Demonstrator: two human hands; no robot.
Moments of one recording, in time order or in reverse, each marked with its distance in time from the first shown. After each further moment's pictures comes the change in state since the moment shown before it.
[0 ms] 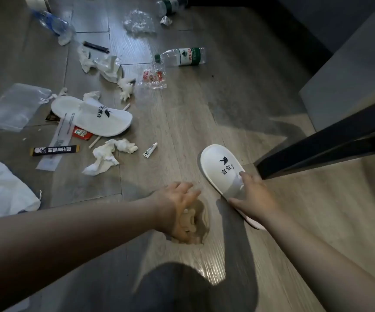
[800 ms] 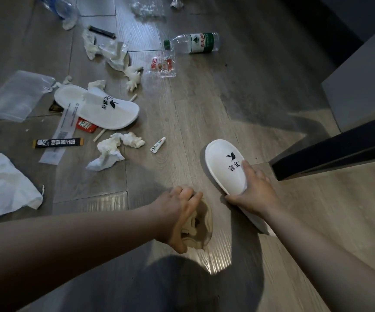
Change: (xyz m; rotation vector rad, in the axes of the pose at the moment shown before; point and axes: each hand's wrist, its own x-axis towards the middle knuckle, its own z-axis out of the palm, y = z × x) left_hand 0.006 -0.020 0.026 0.155 0.064 0.066; right_hand 0.034 -0.012 0.022 0.047 -0.046 0.031
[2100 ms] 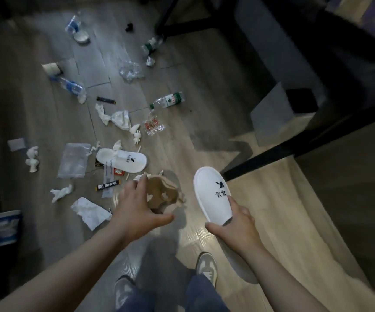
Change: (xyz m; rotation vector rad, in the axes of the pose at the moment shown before) left_hand -0.243 0.072 -0.381 -0.606 0.251 -0.572; right_hand -0.298 -0.176 -0.337 0.377 -0.125 0.334
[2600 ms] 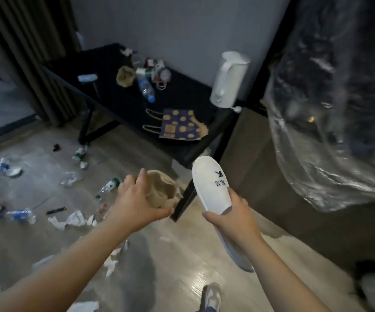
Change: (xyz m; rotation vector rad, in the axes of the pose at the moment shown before) left_hand -0.171 0.270 -0.231 0.209 0.008 0.574; right_hand -0.316 -0.064 -0.232 0.396 0.560 0.055
